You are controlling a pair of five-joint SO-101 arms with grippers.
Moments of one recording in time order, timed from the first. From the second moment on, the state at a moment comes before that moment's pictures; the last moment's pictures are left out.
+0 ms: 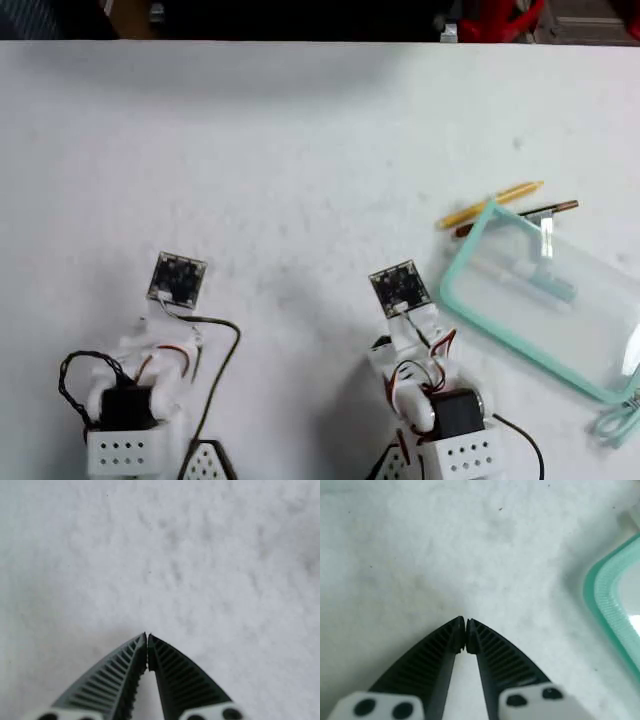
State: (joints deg) left arm -8.7 -104.0 97.1 73.4 -9.8; right arm -16.0 -102.5 96.4 73.4 11.4
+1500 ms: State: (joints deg) left arm -8.7 -104.0 97.1 73.4 -9.8; right arm -10.9 -102.5 91.0 66.9 11.5
